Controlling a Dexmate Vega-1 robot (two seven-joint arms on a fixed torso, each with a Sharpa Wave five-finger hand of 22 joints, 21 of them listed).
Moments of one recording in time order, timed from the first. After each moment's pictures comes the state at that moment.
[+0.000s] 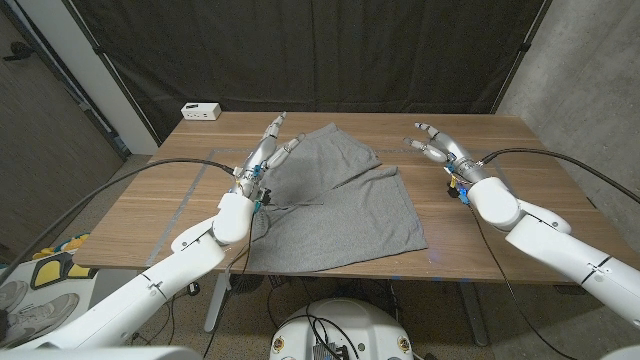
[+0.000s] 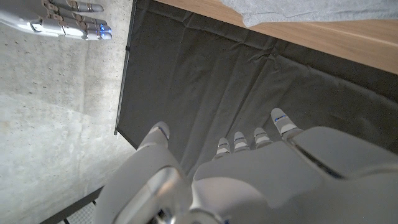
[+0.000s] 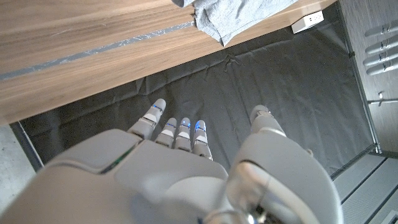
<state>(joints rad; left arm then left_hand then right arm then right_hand) 1.07 0.73 0.45 -1.88 0.20 -0.02 0.49 0.23 0.08 0.45 -0.03 0.21 -0.17 -0.08 0.20 0.17 -0.17 0.00 0.23 0.18 -0.17 0.10 0.20 0.17 -0.18 0.17 0.42 0.19 -1.09 -0.93 -0.35 -1.93 0.03 -0.08 -0.30 0.47 0.12 0.27 -0.07 0.22 0.08 -0.01 0.21 0.18 0.05 0.02 0.22 0.18 -0.03 0.01 0.21 0.18 0.13 0.05 0.21 0.17</state>
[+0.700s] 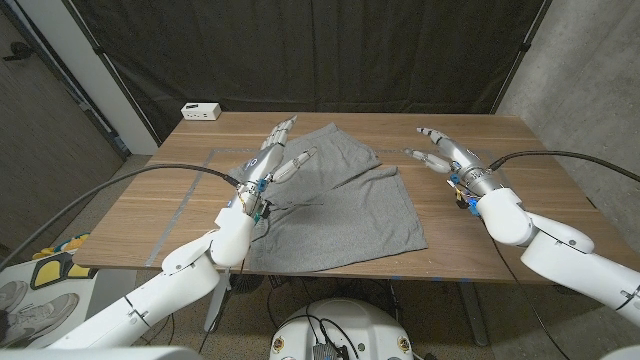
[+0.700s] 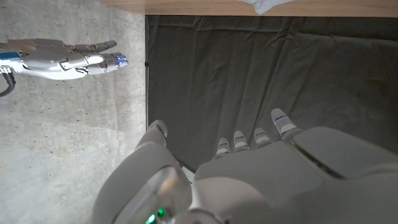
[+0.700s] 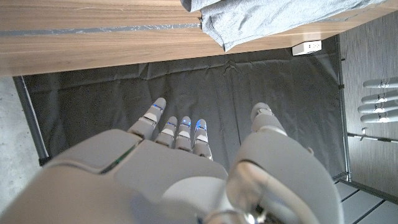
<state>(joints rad) 1.22 0.80 0.42 -2.06 0.43 0.05 0.54 0.24 0.07 0.44 -0.04 0.20 -0.17 -0.08 0.20 0.17 -0.17 -0.01 0.23 0.18 -0.17 0.09 0.20 0.17 -0.18 0.17 0.42 0.19 -1.29 -1.03 -0.26 -2.15 -0.13 -0.24 -0.36 0.49 0.12 0.27 -0.09 0.21 0.11 -0.02 0.21 0.18 0.08 0.01 0.22 0.19 -0.01 0.00 0.21 0.18 0.15 0.05 0.21 0.17</state>
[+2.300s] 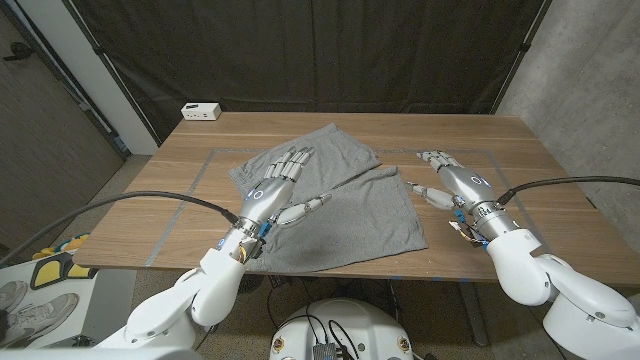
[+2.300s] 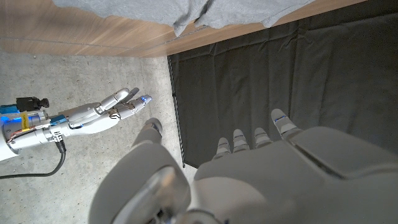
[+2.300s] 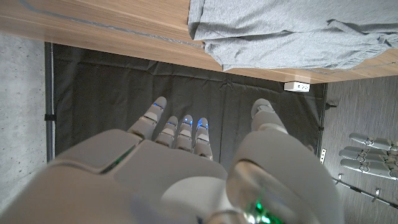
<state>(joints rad) 1.53 0.90 0.33 -2.31 0.73 0.18 0.50 0.26 0.03 0.42 -0.08 0.19 -0.17 -0.07 0.20 0.17 -0.15 -0.01 0.23 0.18 -0.17 0.09 0.19 0.17 -0.18 0.17 0.40 0.19 -1.67 -1.03 -0.12 -2.42 -0.49 -0.47 -0.35 0.51 0.11 0.28 -0.12 0.21 0.13 -0.03 0.21 0.18 0.10 -0.01 0.22 0.19 0.01 -0.02 0.21 0.18 0.17 0.04 0.21 0.17</state>
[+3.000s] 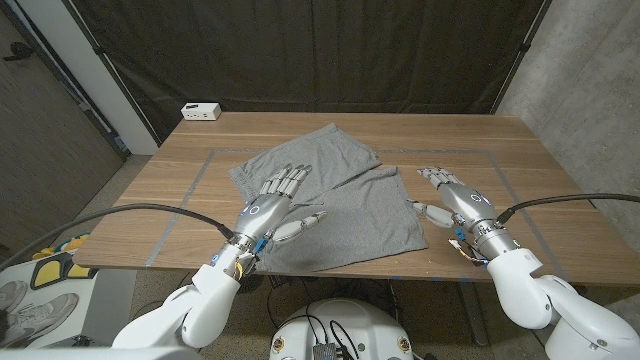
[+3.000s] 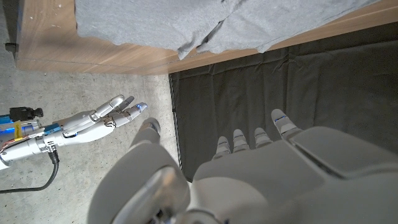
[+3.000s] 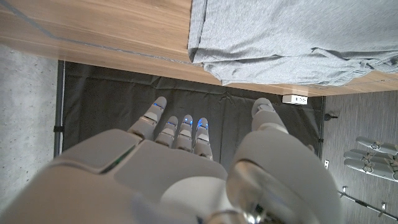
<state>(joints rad) 1.65 0.92 0.29 -2.34 0.74 0.22 0.47 0.26 0.02 0.42 -0.08 0.19 -0.15 -0.06 0.20 0.17 -0.14 -0.01 0.23 0.18 -0.17 0.09 0.19 0.17 -0.18 0.17 0.39 0.19 -1.74 -0.99 -0.13 -2.43 -0.56 -0.49 -0.33 0.51 0.11 0.28 -0.13 0.20 0.13 -0.03 0.21 0.18 0.11 0.00 0.22 0.19 0.01 -0.02 0.20 0.18 0.17 0.04 0.21 0.17</state>
